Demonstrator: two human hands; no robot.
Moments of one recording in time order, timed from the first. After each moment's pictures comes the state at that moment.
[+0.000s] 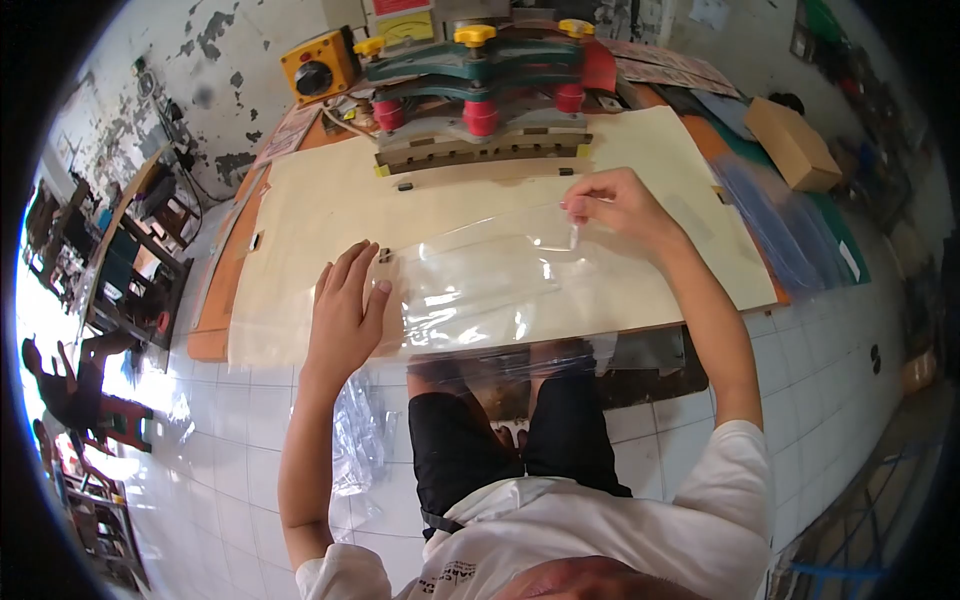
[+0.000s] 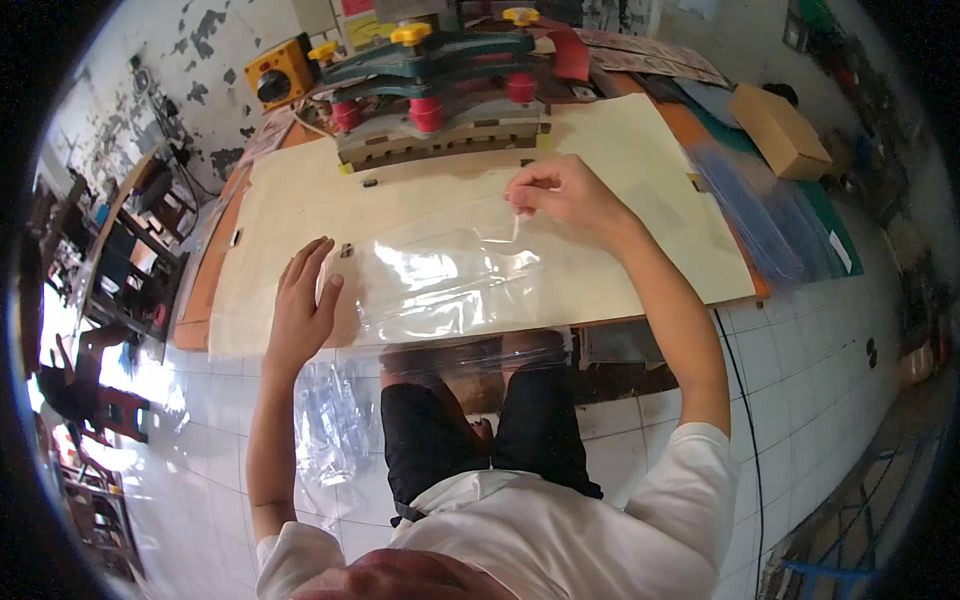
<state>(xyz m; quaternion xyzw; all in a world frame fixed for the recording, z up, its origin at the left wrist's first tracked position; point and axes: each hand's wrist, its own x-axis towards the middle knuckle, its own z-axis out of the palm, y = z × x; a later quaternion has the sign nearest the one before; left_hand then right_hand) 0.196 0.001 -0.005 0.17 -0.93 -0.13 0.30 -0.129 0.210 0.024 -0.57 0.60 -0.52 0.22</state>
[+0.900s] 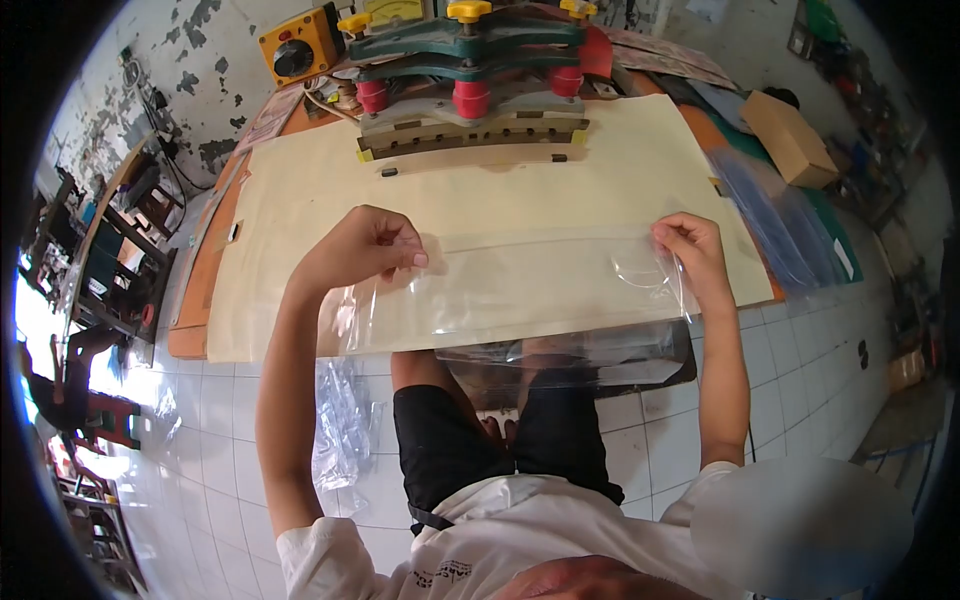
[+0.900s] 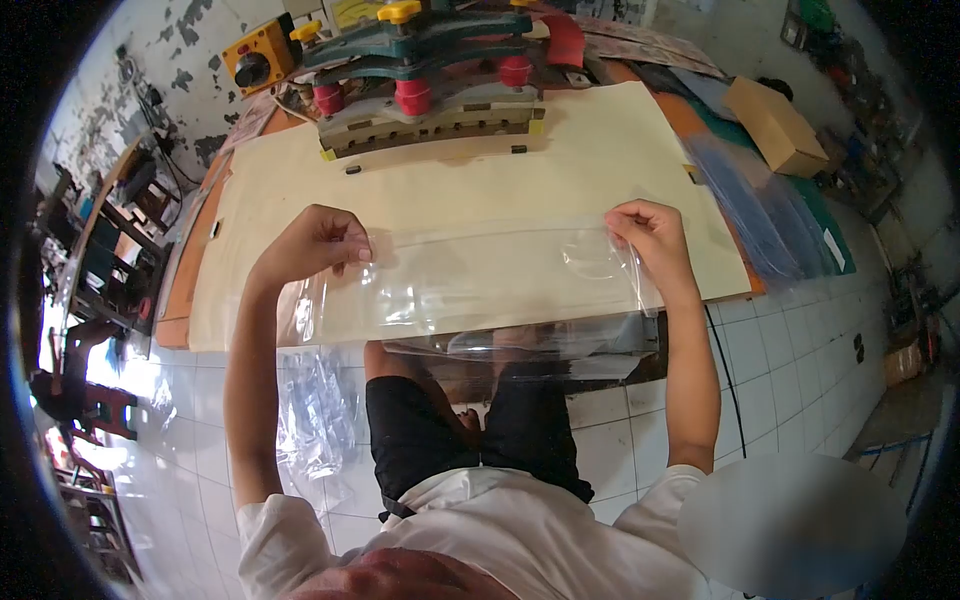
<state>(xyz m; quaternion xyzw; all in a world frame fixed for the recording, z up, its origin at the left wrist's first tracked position) 0.122 -0.045 0.023 0.07 -0.87 -0.48 -0.01 -0.143 0.312 -0.024 -0.37 0.65 -0.65 0.14</state>
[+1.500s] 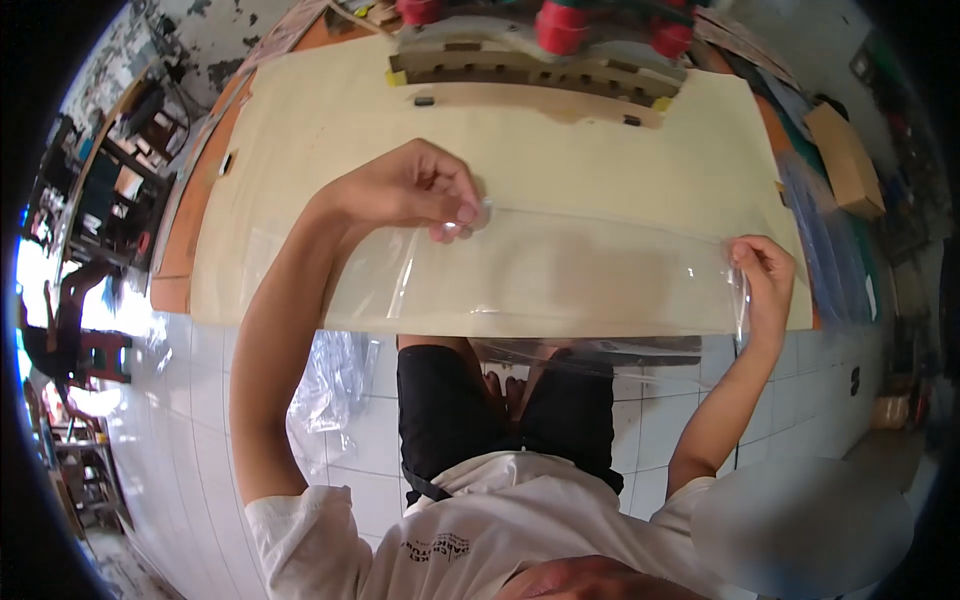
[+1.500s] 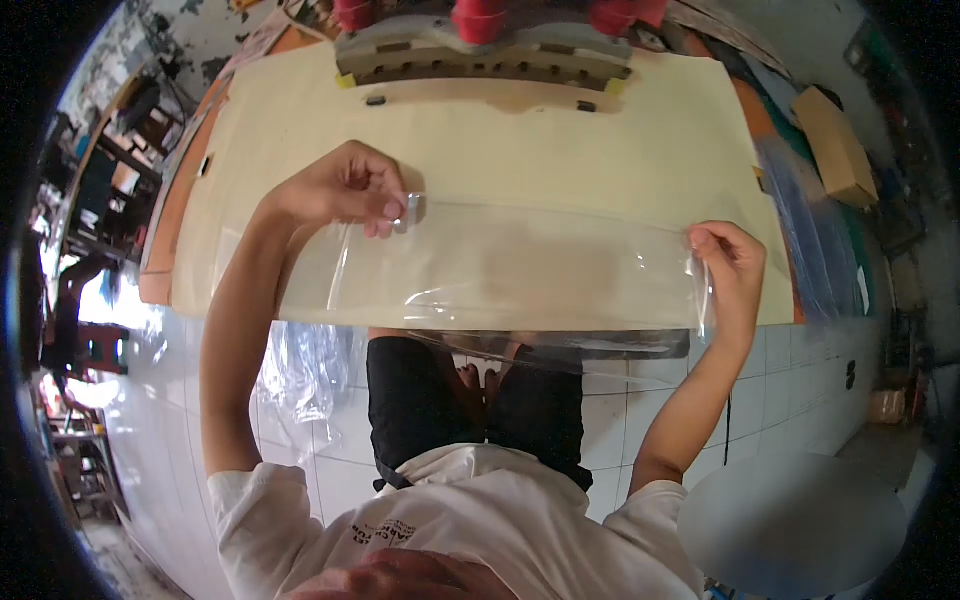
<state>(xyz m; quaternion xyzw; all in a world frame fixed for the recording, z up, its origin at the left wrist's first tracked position) 0.098 -0.069 0.002 -0.01 -0.74 -0.67 -0.10 -0.137 0.324 -0.033 -0.32 0.75 -0.58 0.05</state>
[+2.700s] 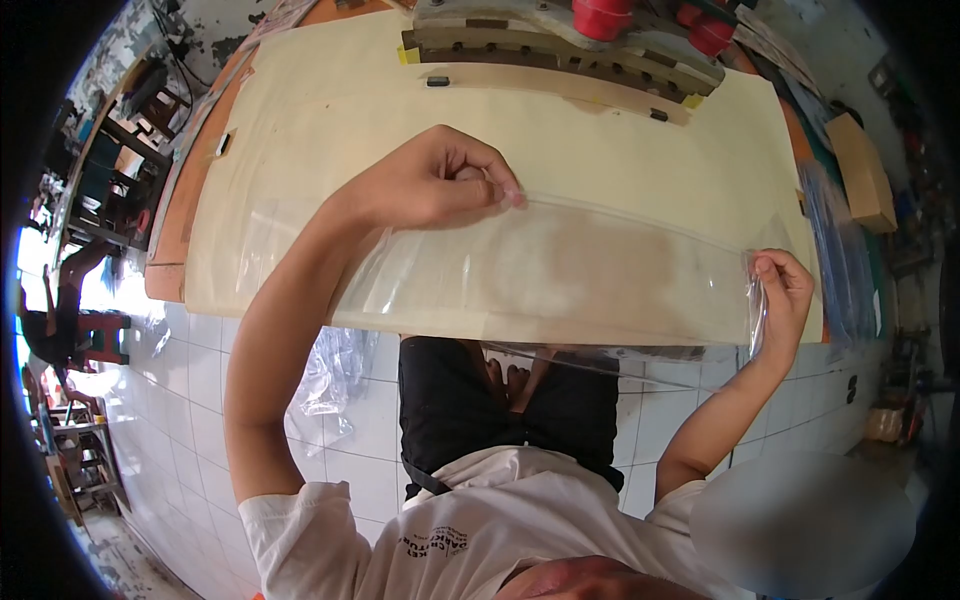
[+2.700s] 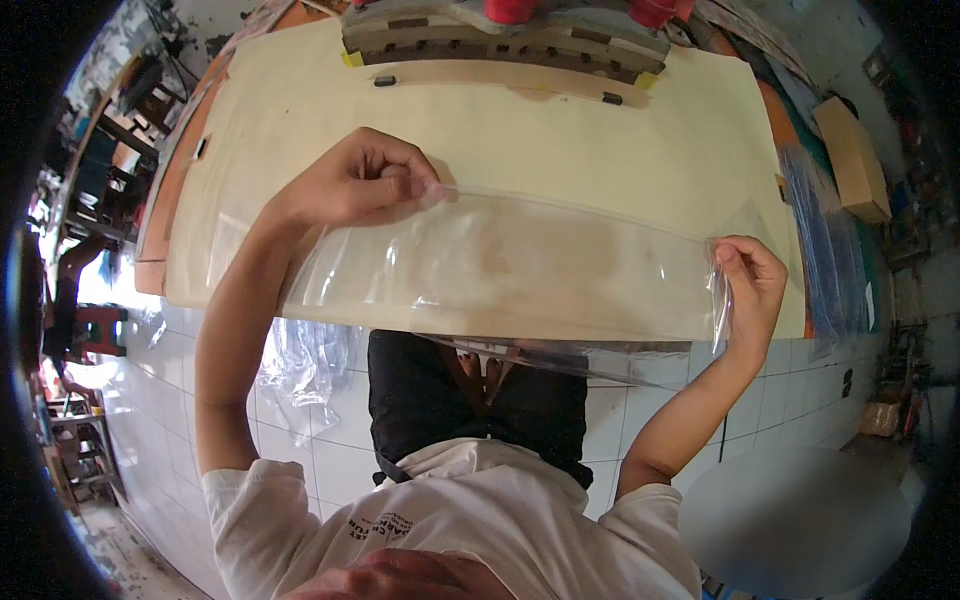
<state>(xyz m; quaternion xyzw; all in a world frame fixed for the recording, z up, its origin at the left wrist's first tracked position) 0.093 -0.059 -0.015 0.00 -0.78 -0.62 -0.01 -0.136 0.326 -0.039 -0.31 0.75 -0.58 0.03</state>
